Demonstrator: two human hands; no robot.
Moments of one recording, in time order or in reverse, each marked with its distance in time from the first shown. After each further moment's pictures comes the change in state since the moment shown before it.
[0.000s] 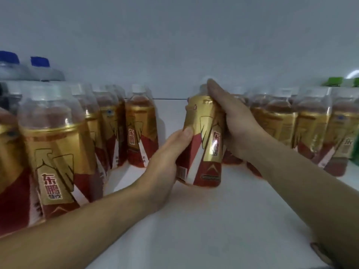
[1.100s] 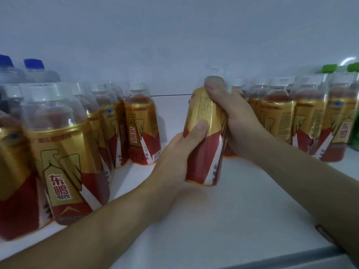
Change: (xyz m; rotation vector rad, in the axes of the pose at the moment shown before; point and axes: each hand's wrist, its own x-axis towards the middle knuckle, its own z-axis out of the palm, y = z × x) left_hand -0.012 -0.007 -0.012 -0.345 -0.057 0.023; right_hand -0.009 0.012 0.001 0.050 0.036 -0.138
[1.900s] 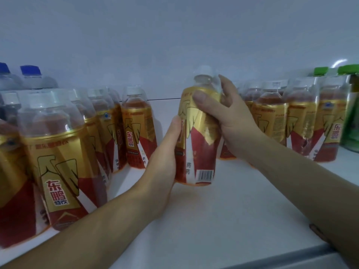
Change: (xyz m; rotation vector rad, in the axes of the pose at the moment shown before) left_hand 0.008 0.013 0.028 0.138 0.113 -0.024; right_hand -0.010 -0.007 0.005 0.000 -0.011 -0.150
